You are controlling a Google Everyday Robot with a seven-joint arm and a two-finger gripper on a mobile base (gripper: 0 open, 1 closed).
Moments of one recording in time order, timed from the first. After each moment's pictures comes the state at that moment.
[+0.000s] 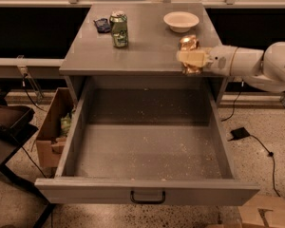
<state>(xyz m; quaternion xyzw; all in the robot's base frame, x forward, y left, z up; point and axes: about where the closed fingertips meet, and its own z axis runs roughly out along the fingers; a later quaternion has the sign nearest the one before) 0.715 -0.156 0.876 -0.26 0.71 0.38 0.53</state>
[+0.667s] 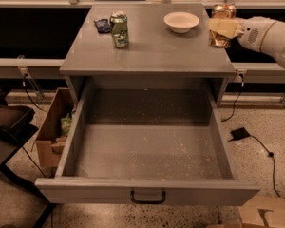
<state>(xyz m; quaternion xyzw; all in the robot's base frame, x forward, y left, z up) 0.748 -0.257 0.963 -0.17 0.71 0.28 0.62</state>
